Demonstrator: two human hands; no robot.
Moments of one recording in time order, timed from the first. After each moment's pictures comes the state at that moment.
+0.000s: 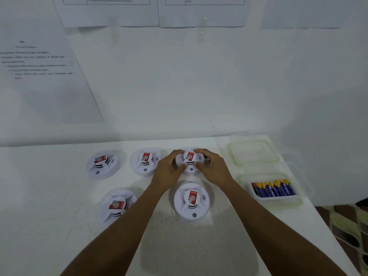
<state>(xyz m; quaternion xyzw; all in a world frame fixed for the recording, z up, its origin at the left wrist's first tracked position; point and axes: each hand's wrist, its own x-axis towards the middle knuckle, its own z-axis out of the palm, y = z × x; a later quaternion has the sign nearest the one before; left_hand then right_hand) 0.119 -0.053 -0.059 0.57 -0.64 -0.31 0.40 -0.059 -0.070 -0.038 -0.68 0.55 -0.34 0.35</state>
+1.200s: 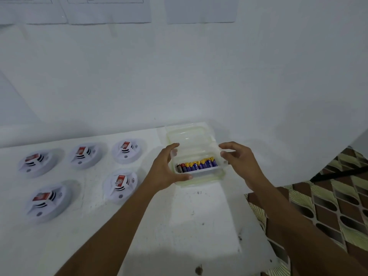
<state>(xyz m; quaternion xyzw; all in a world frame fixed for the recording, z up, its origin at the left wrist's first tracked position) -0.066 0.007 -0.036 0.51 -0.66 -0.41 0.37 -0.325 0.013 -0.016 -0.56 0.59 -0.46 0.36</state>
